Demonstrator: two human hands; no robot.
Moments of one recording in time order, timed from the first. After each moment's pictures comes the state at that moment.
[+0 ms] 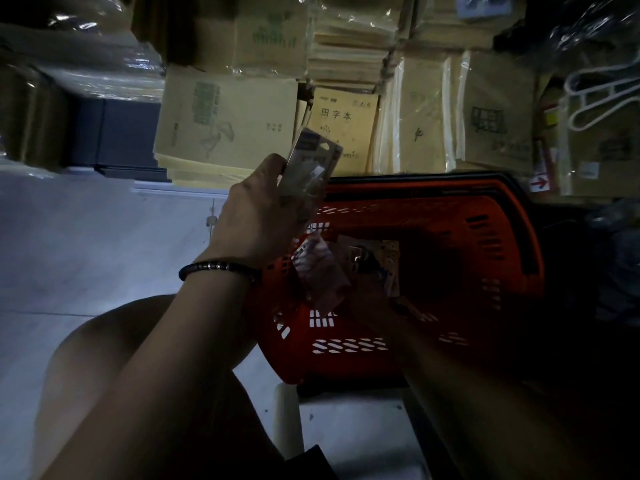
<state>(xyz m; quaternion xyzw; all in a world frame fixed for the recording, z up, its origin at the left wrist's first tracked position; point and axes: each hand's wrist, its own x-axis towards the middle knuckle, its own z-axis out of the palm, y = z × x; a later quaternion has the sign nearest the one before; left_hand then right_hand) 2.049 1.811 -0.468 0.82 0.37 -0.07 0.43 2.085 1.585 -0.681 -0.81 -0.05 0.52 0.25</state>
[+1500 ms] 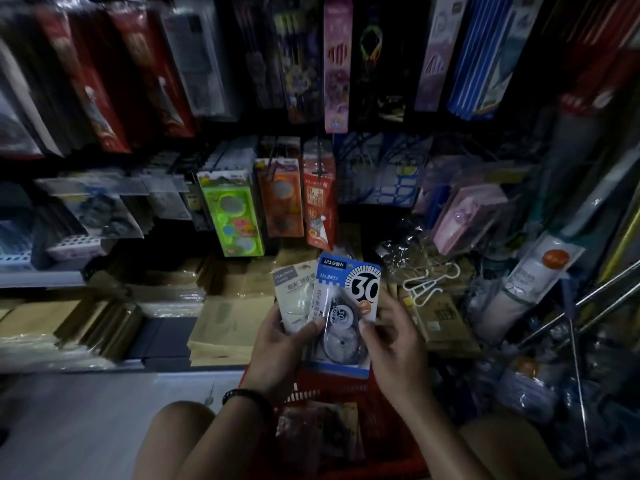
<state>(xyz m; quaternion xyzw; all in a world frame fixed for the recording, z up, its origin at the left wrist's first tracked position) 2.014 1.625 -0.240 0.57 0.25 0.16 0.76 2.114 1.464 -0.283 -0.76 -0.20 0.05 0.61</state>
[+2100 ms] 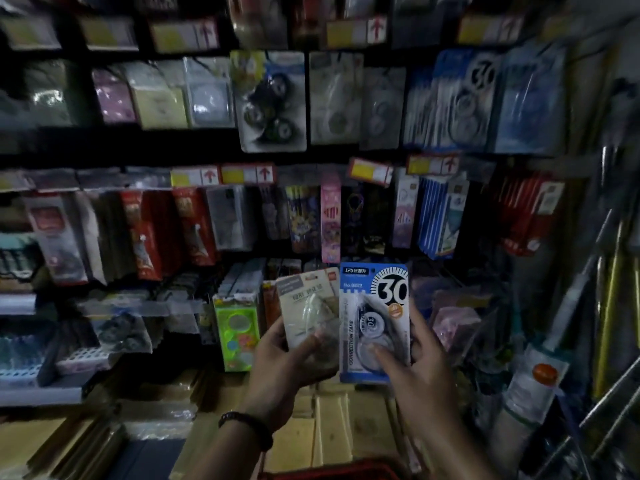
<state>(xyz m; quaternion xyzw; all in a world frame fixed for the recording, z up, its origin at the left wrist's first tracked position) 2.052 1.645 -0.084 0.57 0.14 0.23 0.78 2.173 1.466 -0.122 -0.72 -0.26 -0.05 0.64</state>
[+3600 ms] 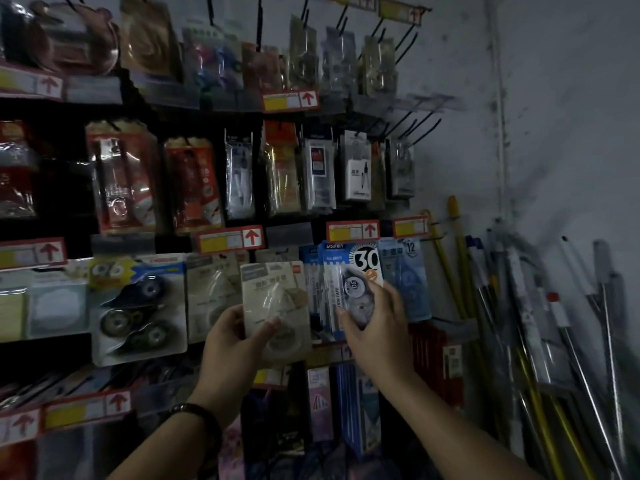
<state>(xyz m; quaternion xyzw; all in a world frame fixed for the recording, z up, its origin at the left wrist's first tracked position) 2.273 1.651 0.183 0.66 -0.02 0.37 0.66 2.413 1.464 0.161 -0.73 -0.24 -0.40 0.50</state>
